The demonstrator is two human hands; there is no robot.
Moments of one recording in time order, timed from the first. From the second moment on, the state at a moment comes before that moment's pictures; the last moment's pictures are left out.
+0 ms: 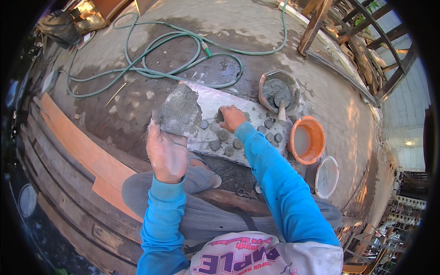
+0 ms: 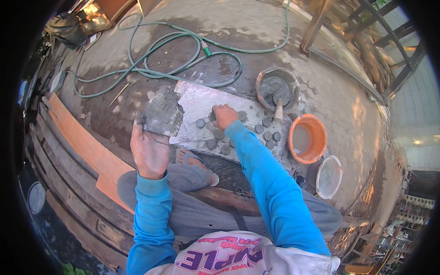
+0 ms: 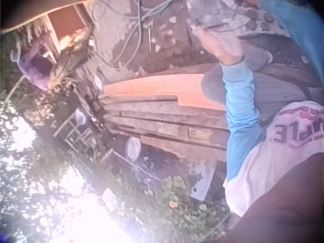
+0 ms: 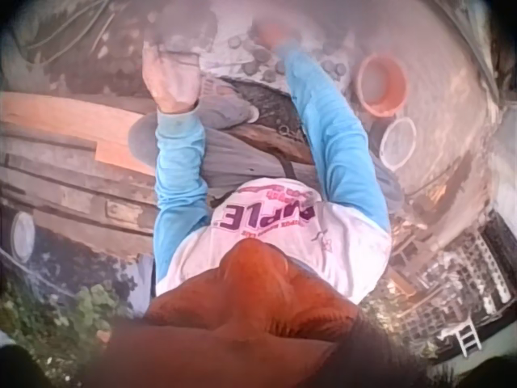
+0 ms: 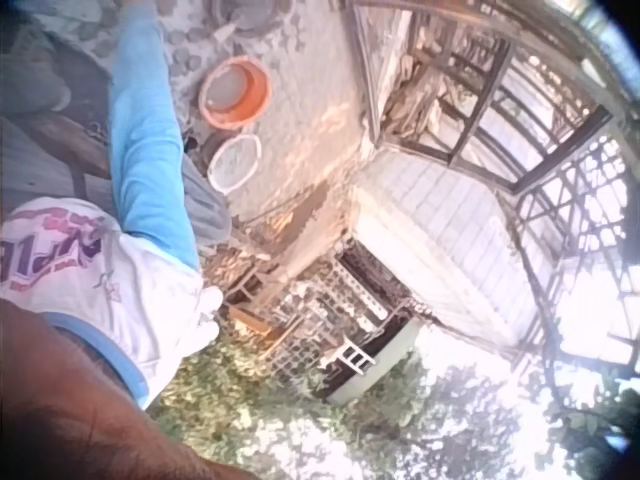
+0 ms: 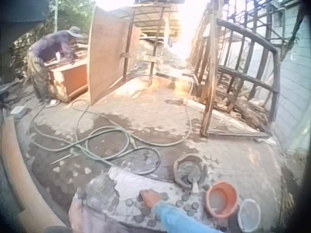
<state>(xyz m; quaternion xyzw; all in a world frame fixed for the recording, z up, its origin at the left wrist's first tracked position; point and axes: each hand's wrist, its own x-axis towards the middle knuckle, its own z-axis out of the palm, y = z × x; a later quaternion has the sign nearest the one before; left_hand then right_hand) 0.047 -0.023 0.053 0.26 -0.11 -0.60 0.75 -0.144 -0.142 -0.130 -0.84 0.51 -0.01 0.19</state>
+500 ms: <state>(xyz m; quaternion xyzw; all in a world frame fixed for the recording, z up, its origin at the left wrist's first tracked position) 0.071 -0.019 0.050 0.20 -0.09 -0.59 0.78 -0.141 -0.195 -0.186 -0.54 0.56 0.06 0.63</state>
